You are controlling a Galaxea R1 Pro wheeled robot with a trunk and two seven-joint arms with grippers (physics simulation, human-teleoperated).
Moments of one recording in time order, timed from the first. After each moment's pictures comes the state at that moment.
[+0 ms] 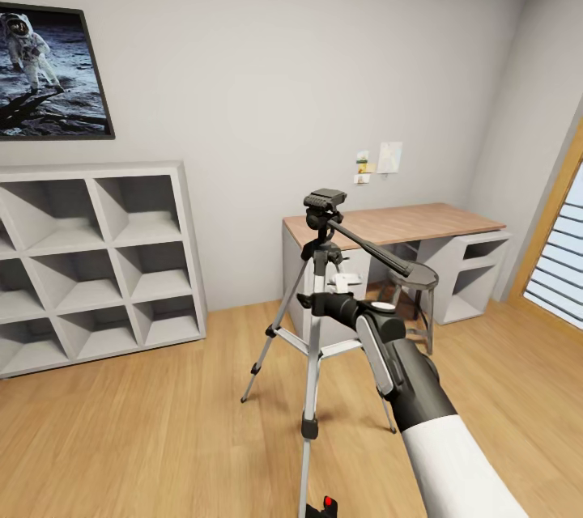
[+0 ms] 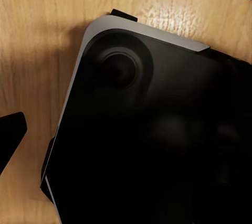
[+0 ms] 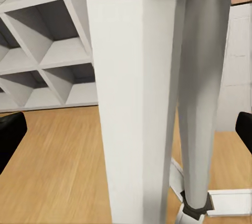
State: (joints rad) left arm 0.00 0.00 0.01 -0.07 0.35 -0.08 0.00; right arm -0.68 0.14 0.14 -1.21 -0.16 0.68 0.15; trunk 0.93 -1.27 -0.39
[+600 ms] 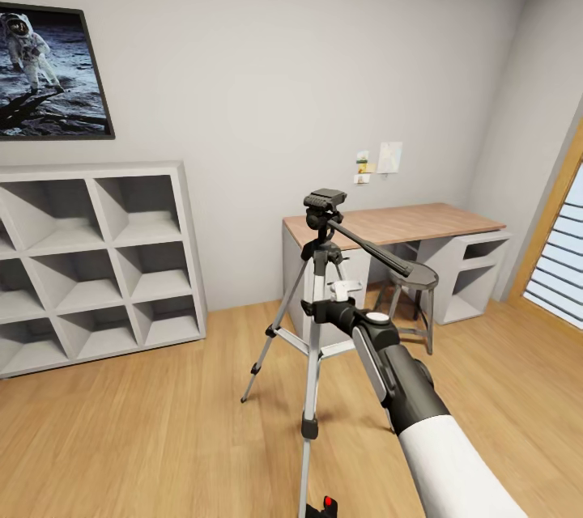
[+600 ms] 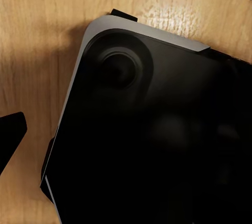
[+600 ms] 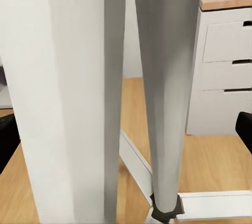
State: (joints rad) left arm 0.00 0.00 0.01 -0.07 0.35 -0.08 0.00; right arm -0.68 0.14 0.13 -1.09 -0.05 0.53 0.15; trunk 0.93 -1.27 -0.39
